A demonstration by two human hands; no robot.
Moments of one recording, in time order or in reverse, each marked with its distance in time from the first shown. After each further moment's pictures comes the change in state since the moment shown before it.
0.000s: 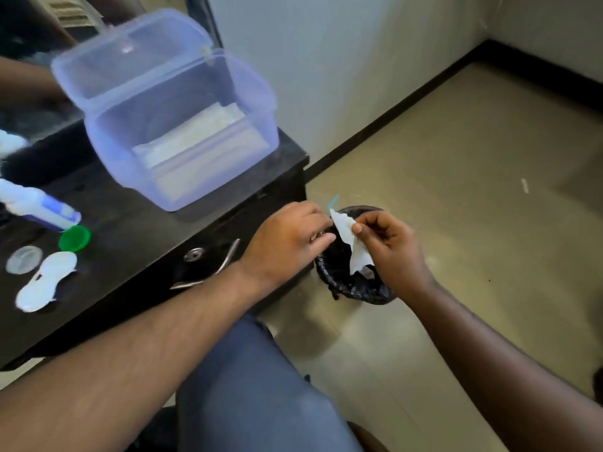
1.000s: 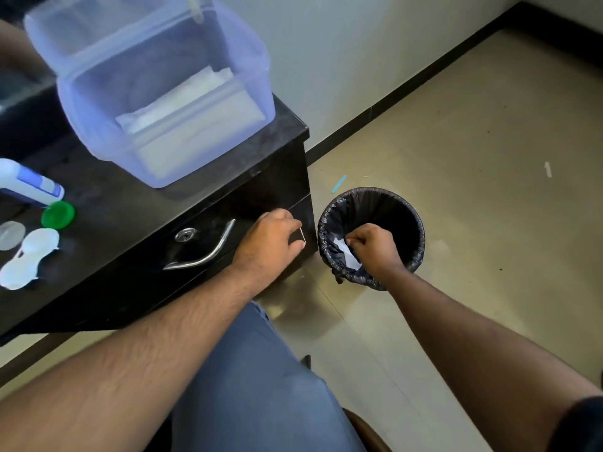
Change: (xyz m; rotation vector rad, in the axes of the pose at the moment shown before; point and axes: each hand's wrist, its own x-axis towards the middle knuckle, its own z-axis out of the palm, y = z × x) left_hand -0.030 -0.026 0.041 0.035 -0.183 -0.460; right_hand 0.015 0.097 0.027 -0.494 -0.194 0.254
